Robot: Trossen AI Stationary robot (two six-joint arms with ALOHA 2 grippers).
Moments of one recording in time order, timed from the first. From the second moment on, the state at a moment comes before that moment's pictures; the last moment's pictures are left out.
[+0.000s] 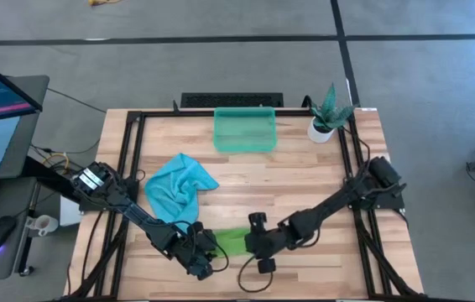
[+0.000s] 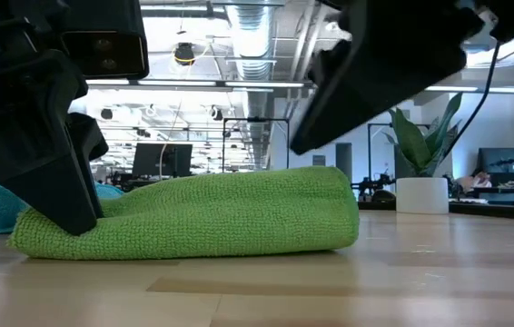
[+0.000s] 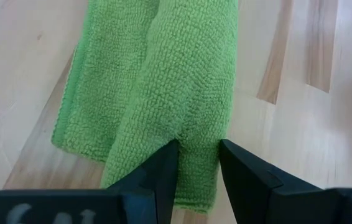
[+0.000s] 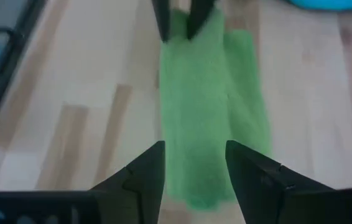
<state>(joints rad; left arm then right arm) -0.65 1.87 0.97 -0.16 -0.32 -0.95 0.52 1.91 1.21 -0.20 0.23 0.24</state>
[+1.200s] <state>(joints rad) -0.66 1.79 0.97 -0.18 -0.38 -0.91 0.43 2.07 1.21 -0.16 0.08 0.39</state>
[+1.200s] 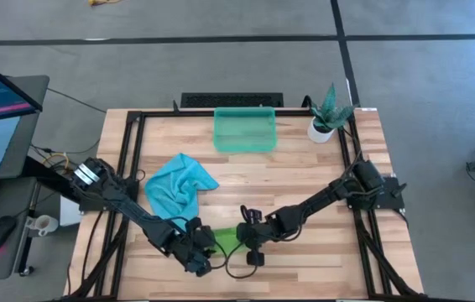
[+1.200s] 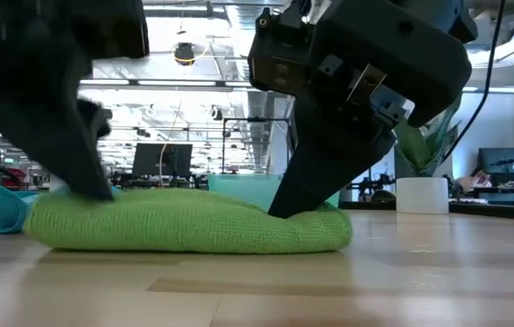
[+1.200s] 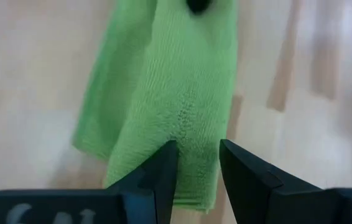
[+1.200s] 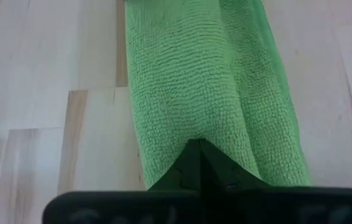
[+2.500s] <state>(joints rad) -0.60 1.91 0.98 -0.16 -0.40 -1.03 0.43 2.07 1.21 -0.14 0.08 0.42</state>
